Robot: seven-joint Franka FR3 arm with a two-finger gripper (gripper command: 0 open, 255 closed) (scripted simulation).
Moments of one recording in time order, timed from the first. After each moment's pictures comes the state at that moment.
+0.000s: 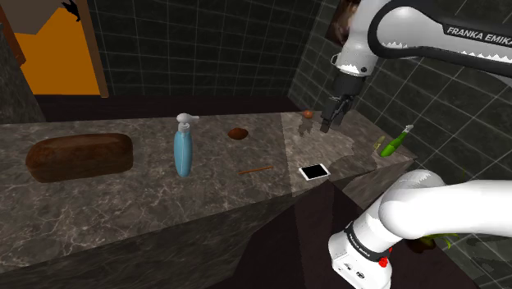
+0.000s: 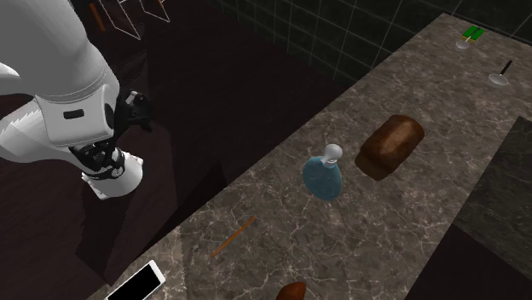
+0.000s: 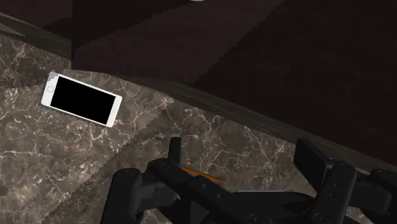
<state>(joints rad) -0.02 -0.76 0.06 -2.45 0.08 1.53 -0.08</state>
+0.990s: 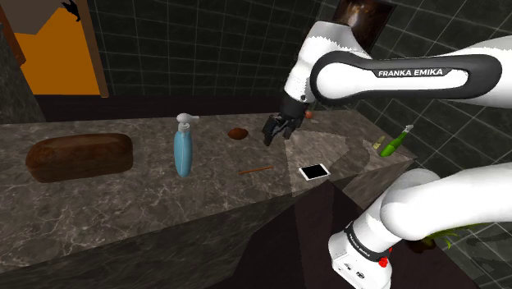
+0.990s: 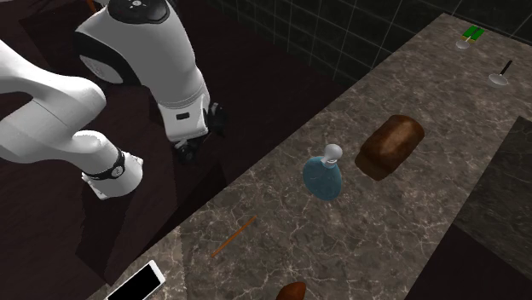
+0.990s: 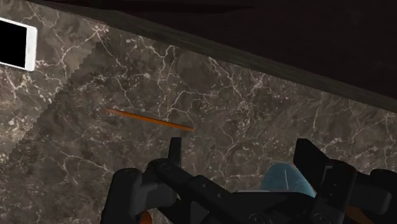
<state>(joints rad) 0.02 -0.56 0.30 -2.55 0.23 2.05 0.18</state>
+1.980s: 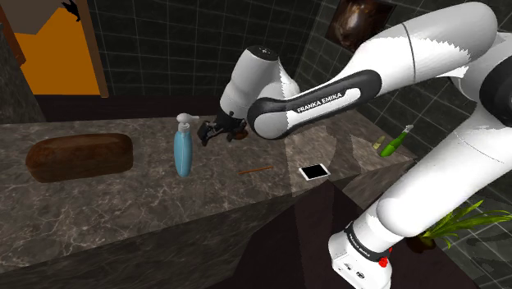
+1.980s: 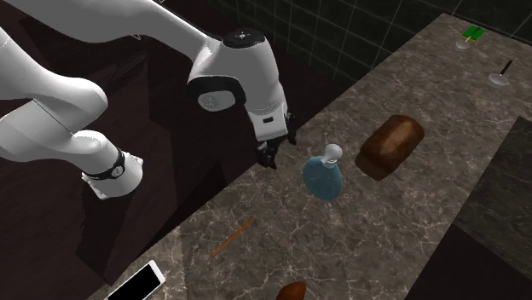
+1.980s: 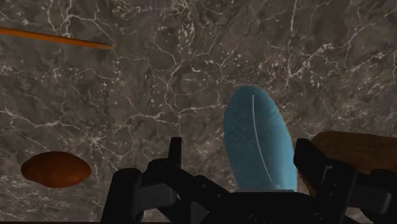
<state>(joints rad) -0.08 -0.02 0.58 -2.31 -0.13 2.56 0.71</state>
